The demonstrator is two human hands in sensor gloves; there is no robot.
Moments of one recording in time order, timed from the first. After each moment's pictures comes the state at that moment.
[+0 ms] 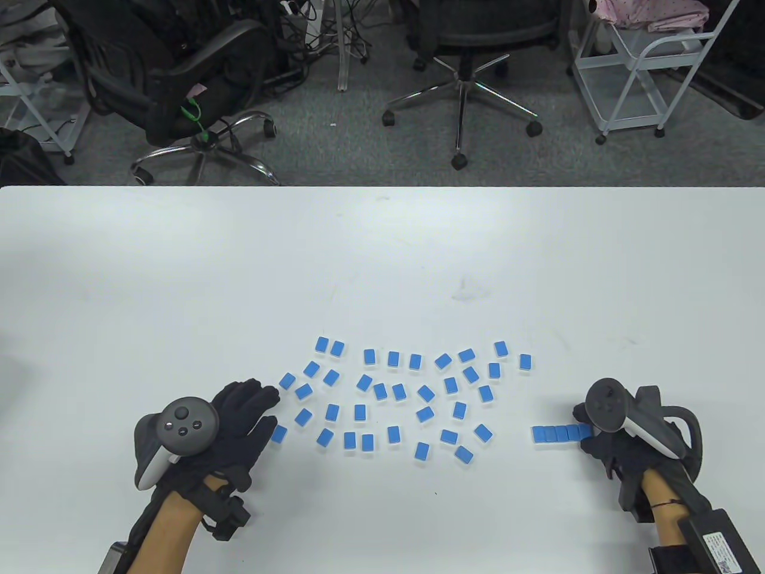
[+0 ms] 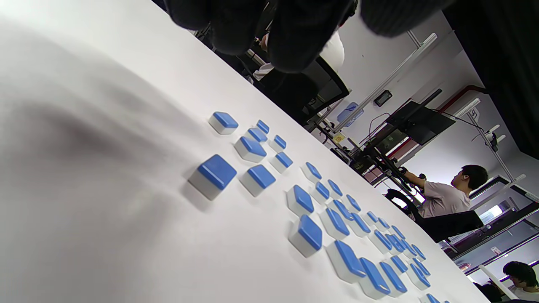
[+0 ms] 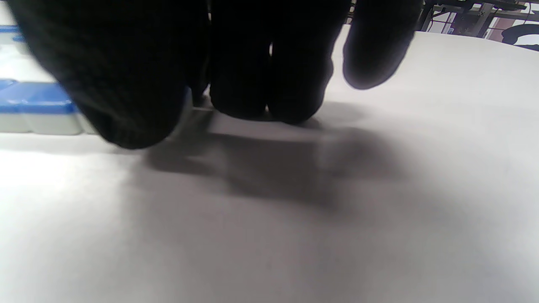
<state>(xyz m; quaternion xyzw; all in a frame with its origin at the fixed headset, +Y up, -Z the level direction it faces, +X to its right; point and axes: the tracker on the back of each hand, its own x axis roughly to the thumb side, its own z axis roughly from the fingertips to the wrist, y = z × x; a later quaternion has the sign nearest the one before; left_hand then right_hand) -0.282 -0.731 -0.188 -0.12 -0.09 0.33 0.93 0.300 -0.746 -0.204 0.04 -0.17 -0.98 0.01</state>
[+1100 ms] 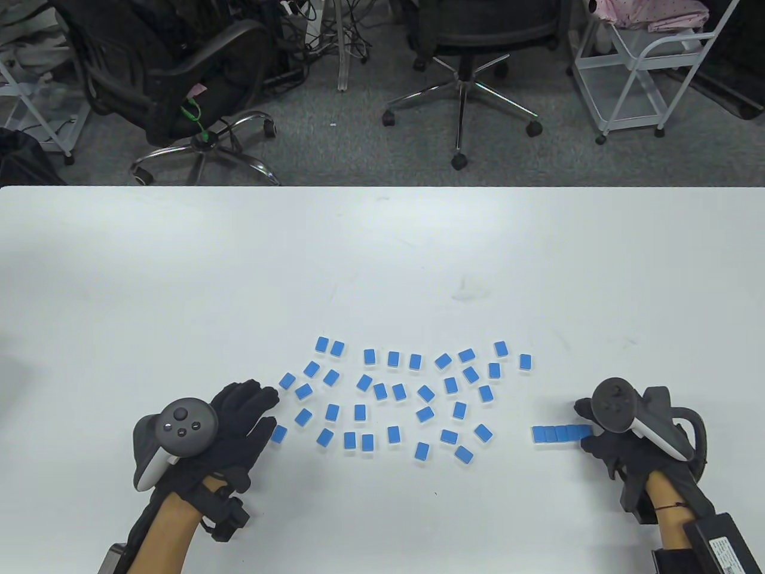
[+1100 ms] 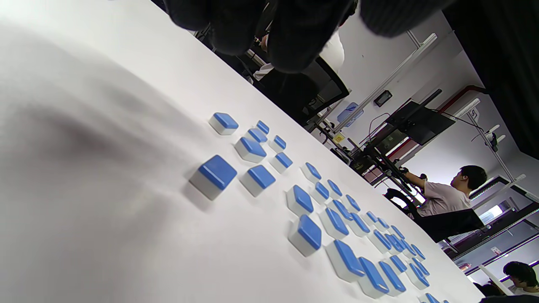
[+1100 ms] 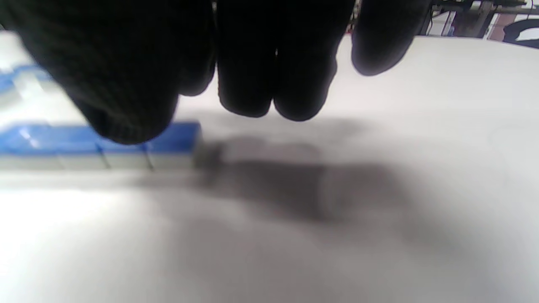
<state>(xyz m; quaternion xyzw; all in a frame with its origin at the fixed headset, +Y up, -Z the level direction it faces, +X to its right) -0.283 -0.730 -0.186 -0.12 -0.09 0.33 0.93 0.301 -0.729 -0.198 0.03 -0.14 -0.99 -0.03</state>
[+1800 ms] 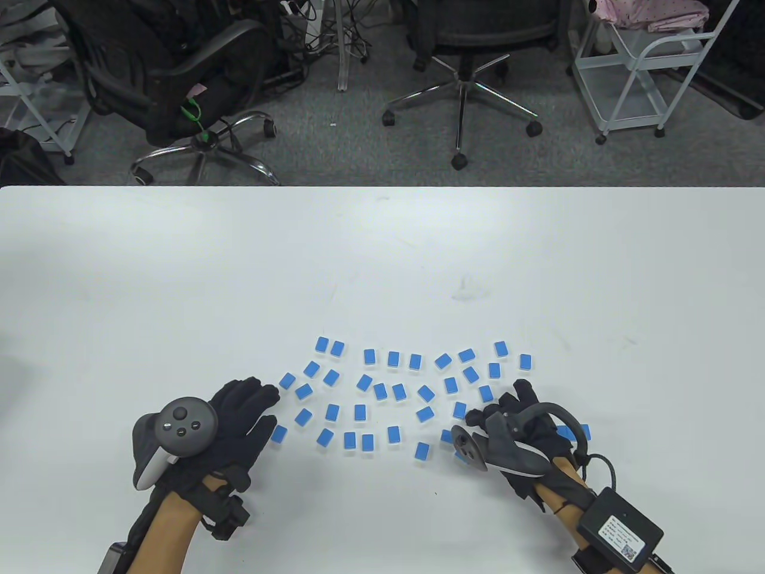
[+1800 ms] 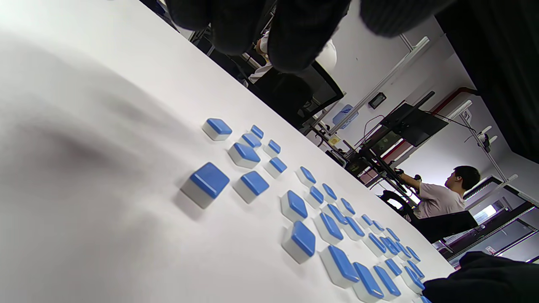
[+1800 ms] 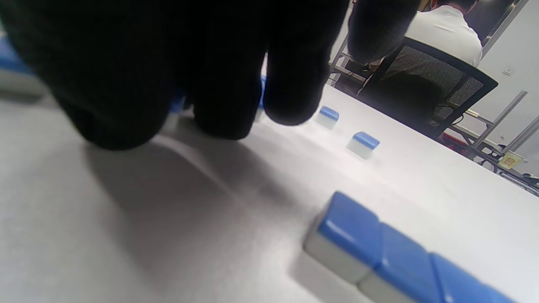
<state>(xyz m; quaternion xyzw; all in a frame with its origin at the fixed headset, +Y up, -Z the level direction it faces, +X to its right) -0.283 -0.728 -0.187 -0.11 -0.09 0.32 0.93 0.127 -0.745 -0.189 -0.19 -0.06 -0.96 0.18</state>
